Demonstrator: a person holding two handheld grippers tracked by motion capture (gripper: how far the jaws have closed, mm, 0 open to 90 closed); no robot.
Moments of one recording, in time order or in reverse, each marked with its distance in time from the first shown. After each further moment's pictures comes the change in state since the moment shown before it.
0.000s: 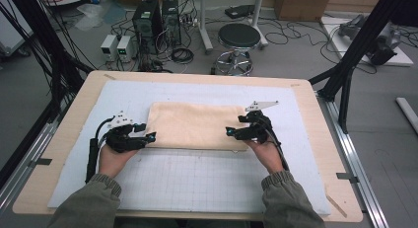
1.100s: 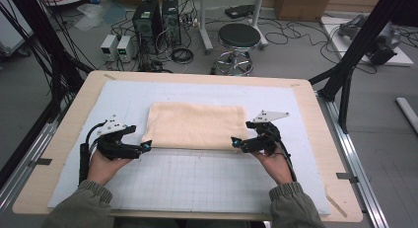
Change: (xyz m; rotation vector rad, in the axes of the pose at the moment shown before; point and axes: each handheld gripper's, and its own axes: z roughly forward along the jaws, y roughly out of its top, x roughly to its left) left arm -0.011 -0.001 -0.030 -0.016 -0.017 0.032; right arm 0.018 -0.021 -0.032 -0.051 -0.014 -0.056
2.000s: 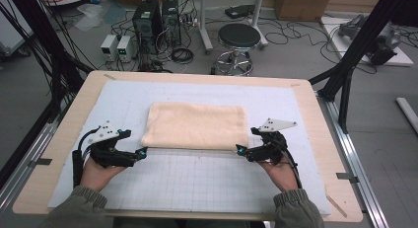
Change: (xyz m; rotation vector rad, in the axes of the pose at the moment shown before) left arm -0.010 -0.007 -0.021 -0.022 -0.009 0.007; right arm 0.011 -0.017 -0.021 -0.011 -0.012 -0.016
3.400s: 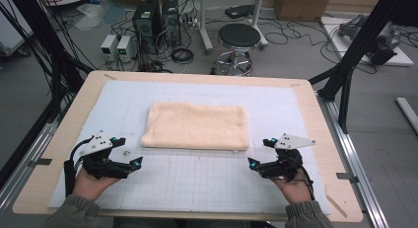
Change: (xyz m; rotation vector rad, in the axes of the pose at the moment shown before) left arm -0.011 -0.014 -0.022 -0.005 -0.007 0.013; right arm 0.013 -0.033 -0.042 -0.045 -0.021 -0.009
